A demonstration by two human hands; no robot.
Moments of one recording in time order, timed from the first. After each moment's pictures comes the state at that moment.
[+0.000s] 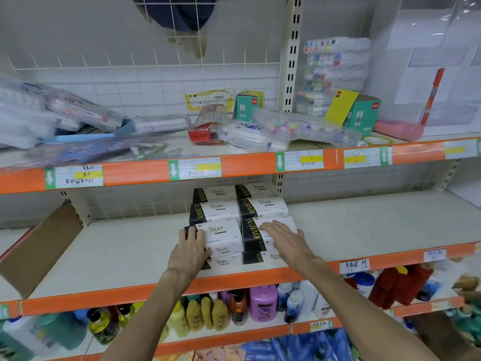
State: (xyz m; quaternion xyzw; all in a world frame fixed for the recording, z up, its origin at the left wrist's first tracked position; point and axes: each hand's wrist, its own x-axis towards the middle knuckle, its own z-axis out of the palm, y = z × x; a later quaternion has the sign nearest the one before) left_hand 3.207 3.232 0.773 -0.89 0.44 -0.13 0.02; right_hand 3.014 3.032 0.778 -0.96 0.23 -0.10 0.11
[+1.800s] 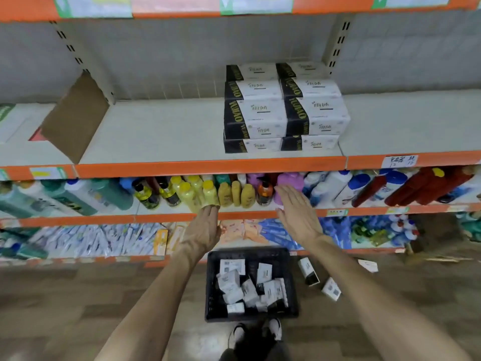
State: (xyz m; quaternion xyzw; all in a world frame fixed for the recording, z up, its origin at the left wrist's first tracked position) left_hand 3.137 3.394 0.632 -0.89 0.43 0.15 -0.02; right_hand 2.971 3.189 0.629 -0.96 0.23 -0.09 0.11
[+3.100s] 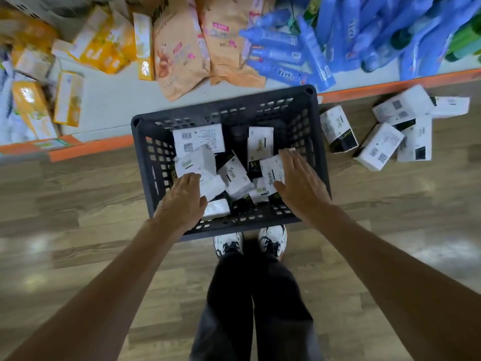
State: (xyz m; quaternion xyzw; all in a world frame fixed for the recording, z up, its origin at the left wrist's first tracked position) left_hand 3.059 3.431 0.051 -0.84 0.37 0.38 0.04; right_hand 2.876 3.253 0.032 -0.88 0.36 0.17 0.26
